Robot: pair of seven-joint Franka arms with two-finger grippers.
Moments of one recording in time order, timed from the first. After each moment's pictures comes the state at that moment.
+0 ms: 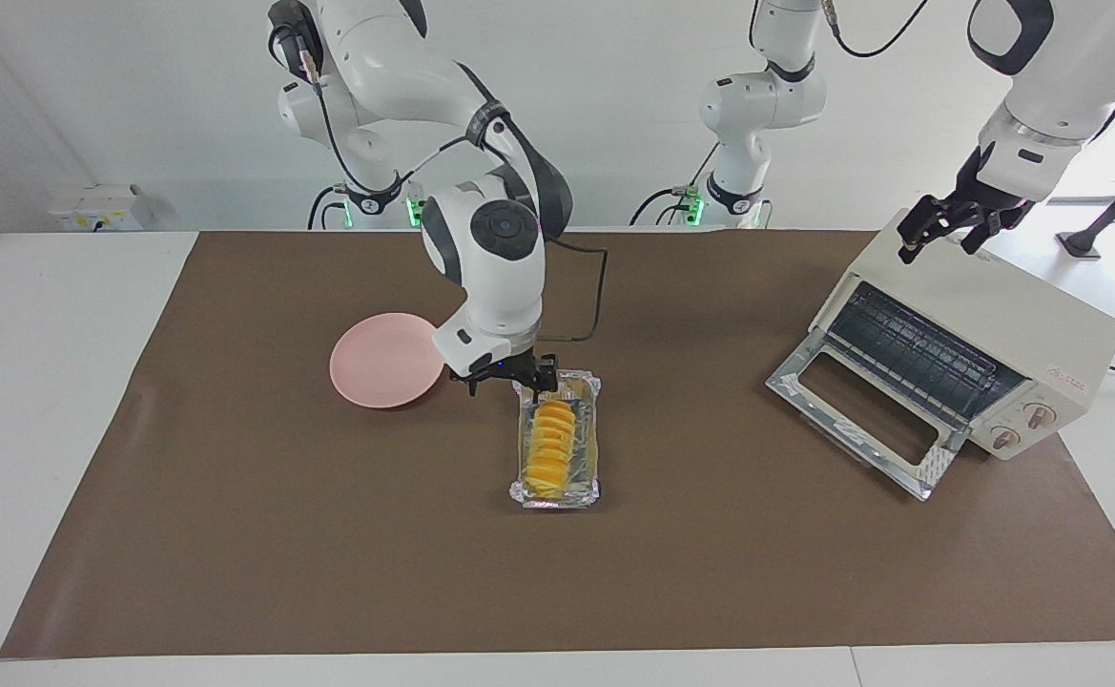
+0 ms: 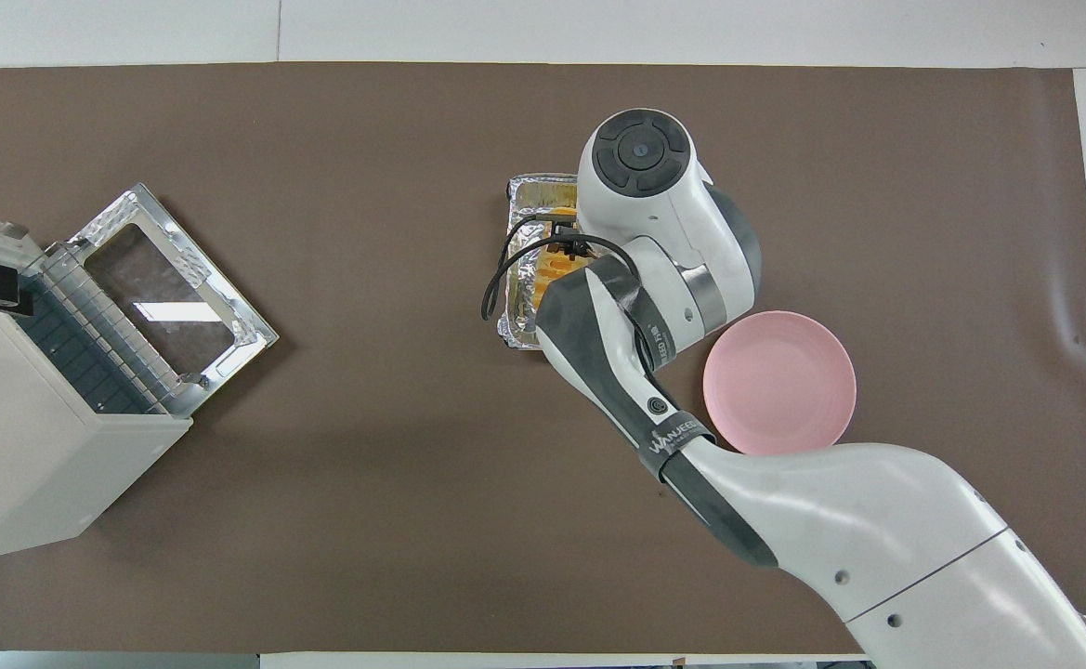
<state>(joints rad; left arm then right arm) 0.05 -0.06 -0.02 -1.66 0.00 1.58 -0.04 0.45 0.58 0.02 -1.43 -0.07 2.02 0.65</state>
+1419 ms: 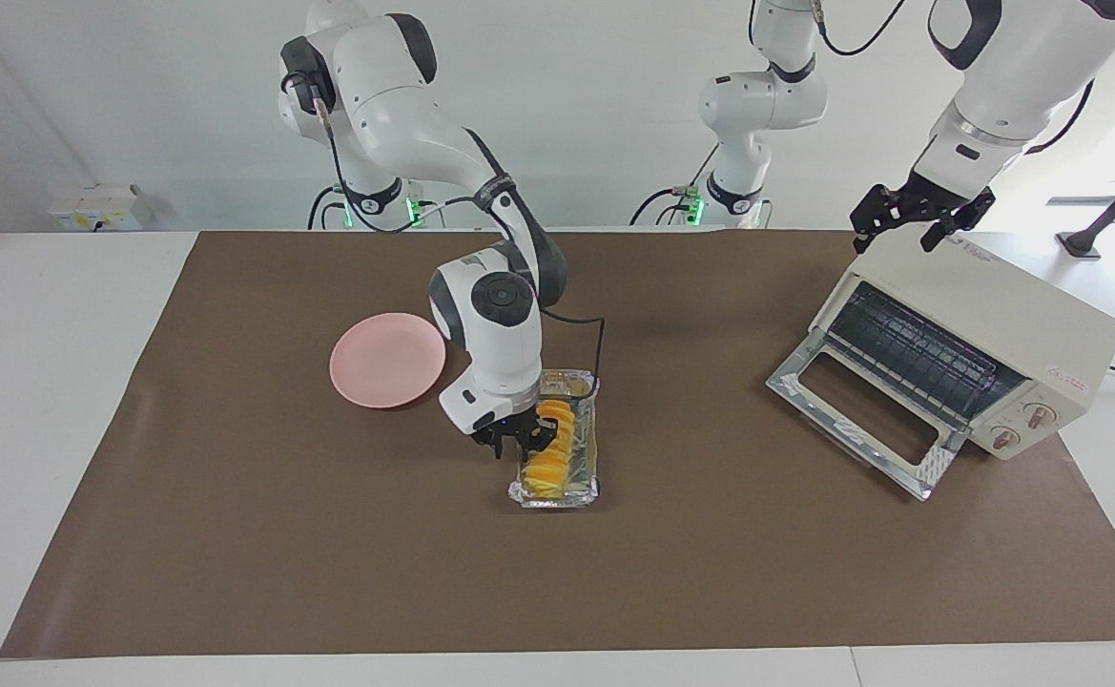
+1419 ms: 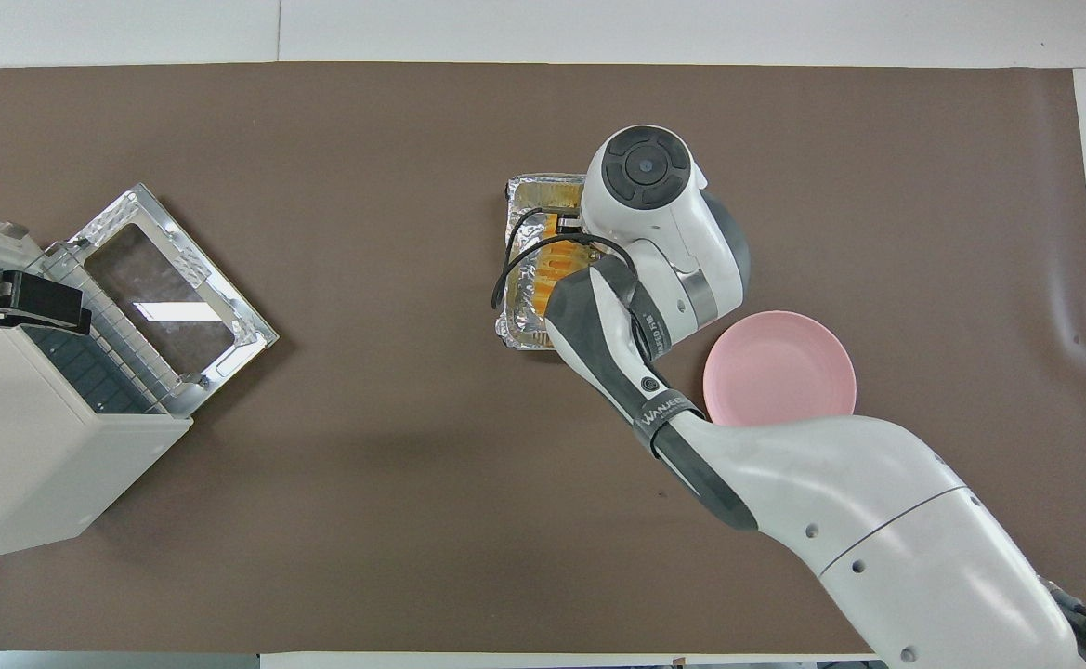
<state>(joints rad) -0.03 -0.06 -0.03 -1.65 0.00 1.51 0.00 0.44 0.64 0.01 -1.44 -0.08 2.18 0.65</state>
